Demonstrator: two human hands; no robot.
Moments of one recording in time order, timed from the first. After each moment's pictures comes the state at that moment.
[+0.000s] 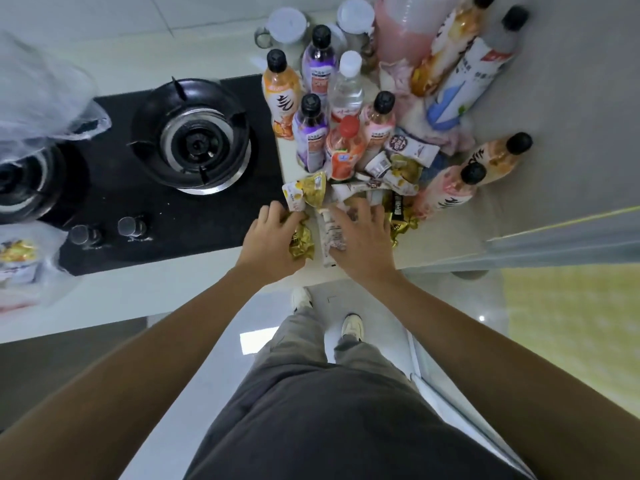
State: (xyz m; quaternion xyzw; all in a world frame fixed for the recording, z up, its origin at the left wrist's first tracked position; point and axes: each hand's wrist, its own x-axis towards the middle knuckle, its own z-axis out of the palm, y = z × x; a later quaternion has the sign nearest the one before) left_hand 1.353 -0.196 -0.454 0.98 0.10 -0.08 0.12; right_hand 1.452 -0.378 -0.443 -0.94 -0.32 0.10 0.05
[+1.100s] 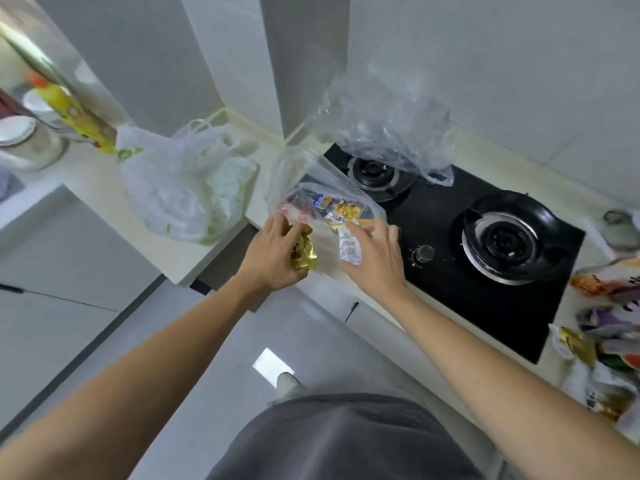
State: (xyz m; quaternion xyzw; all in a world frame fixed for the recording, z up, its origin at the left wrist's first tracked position) left_hand 0.915 0.055 -0.357 0.88 0.47 0.03 0.10; right_hand 1.138 -0.015 -0.379 -0.74 -0.64 0.09 0.17
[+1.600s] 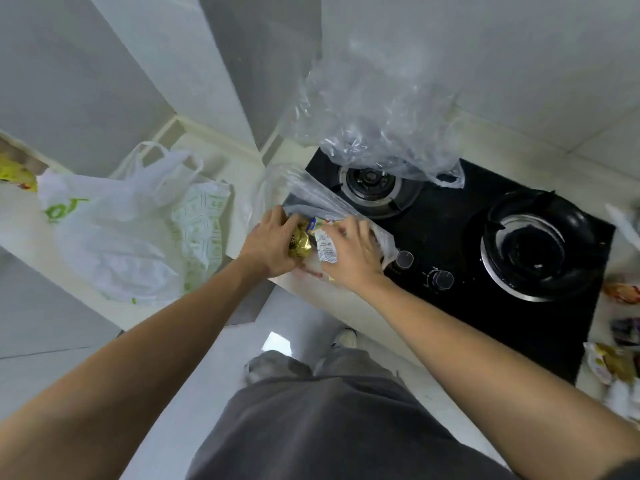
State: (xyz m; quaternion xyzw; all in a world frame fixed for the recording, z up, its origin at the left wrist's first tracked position) left_hand 0.957 0.228 -0.412 0.88 0.43 -0.06 0.19; right_hand 1.132 0.130 -0.423 -0.75 -0.62 0.18 0.09
